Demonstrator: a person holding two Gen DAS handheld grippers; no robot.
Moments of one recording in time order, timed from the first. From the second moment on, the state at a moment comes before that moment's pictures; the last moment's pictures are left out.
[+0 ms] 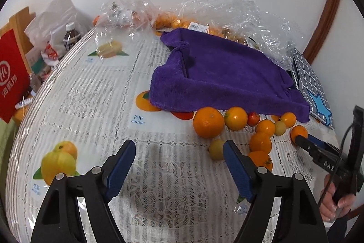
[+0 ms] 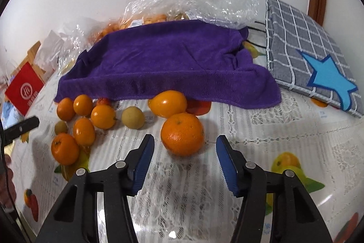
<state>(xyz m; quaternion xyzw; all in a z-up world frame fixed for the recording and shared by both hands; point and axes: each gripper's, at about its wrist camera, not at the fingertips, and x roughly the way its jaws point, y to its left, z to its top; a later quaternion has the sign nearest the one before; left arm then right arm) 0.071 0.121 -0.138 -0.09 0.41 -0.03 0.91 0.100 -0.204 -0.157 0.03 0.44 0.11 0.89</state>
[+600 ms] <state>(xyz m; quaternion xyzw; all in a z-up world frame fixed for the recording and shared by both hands) 0.084 0.094 -0.163 -0.11 0.43 -0.09 0.89 0.092 -0.208 -0.163 0.03 0.43 0.11 0.90</state>
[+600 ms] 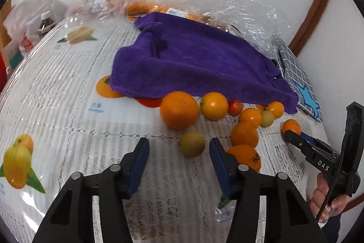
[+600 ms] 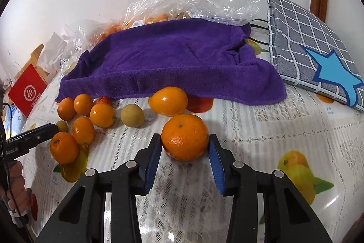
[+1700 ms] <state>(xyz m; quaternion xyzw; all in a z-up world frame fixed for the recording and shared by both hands) 0.097 0.100 -0.108 -0.11 0.37 -0.06 0.92 0.072 -0.234 -0.116 0.03 0.37 0.10 0.92</state>
